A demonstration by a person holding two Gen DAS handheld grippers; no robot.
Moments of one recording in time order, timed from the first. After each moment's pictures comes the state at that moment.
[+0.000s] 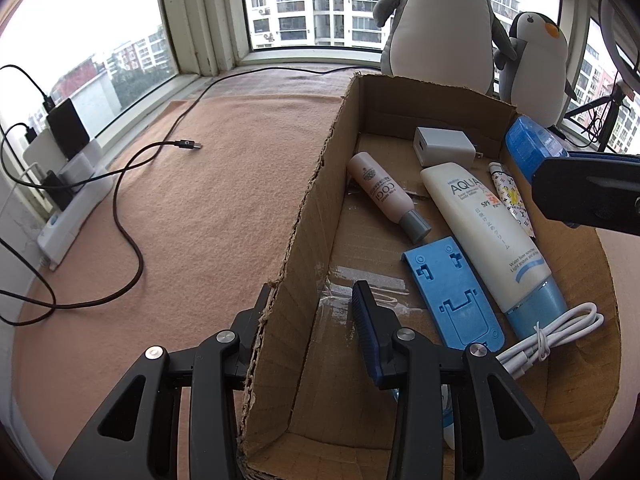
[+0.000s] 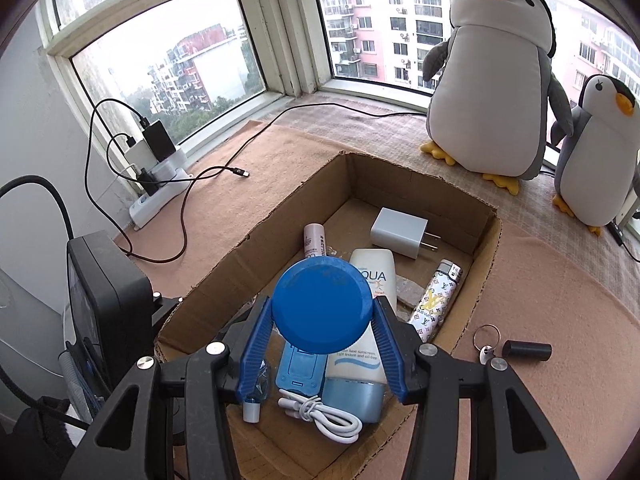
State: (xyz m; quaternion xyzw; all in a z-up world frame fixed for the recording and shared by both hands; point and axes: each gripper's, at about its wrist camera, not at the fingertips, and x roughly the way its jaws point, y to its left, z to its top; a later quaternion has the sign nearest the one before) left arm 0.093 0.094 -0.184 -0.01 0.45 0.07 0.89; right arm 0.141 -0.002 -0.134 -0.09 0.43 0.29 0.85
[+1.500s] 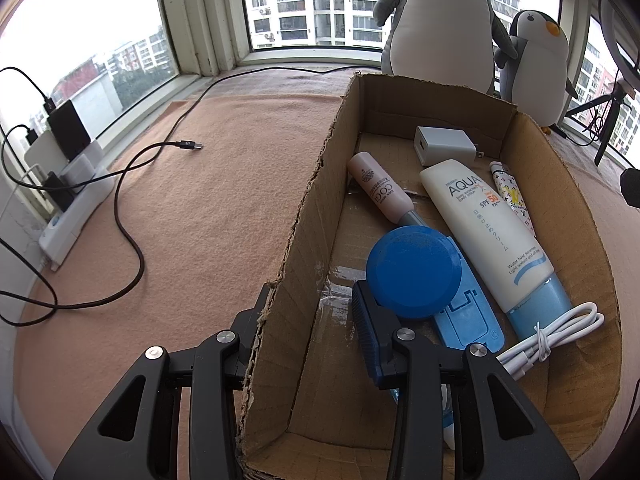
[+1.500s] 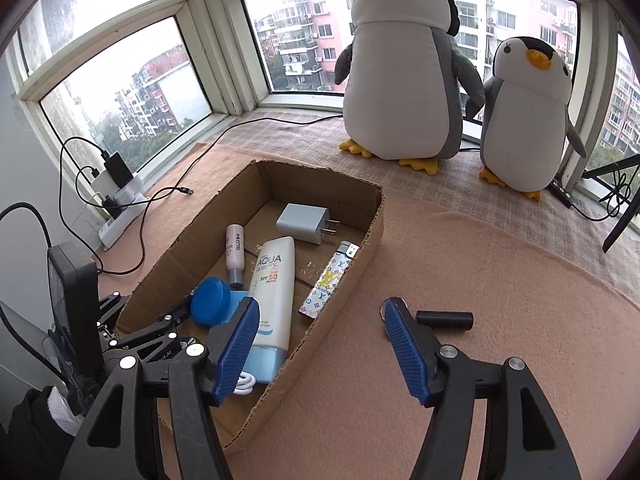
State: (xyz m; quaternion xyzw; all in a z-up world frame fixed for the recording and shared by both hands) left arm 0.094 0.097 -0.185 -0.01 0.45 0.07 0.89; right arm 0.148 -0.087 -0.125 -0.05 0.43 0.23 0.87
